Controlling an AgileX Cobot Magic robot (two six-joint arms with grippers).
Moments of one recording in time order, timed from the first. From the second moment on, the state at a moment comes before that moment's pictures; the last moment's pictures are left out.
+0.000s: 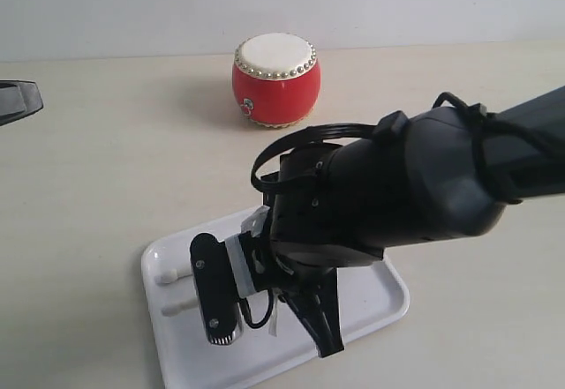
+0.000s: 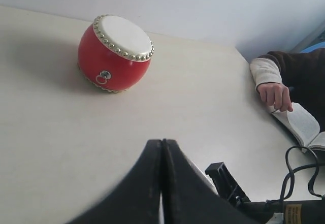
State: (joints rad) left arm 0.11 1.01 -0.48 -1.56 0.83 1.36; right arm 1.02 1.88 -0.98 -0.52 0.56 -0.45
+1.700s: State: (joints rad) left arm 0.11 0.64 -0.26 -1.53 0.71 1.30; right arm 0.96 0.61 -0.46 -0.63 0.47 0.63
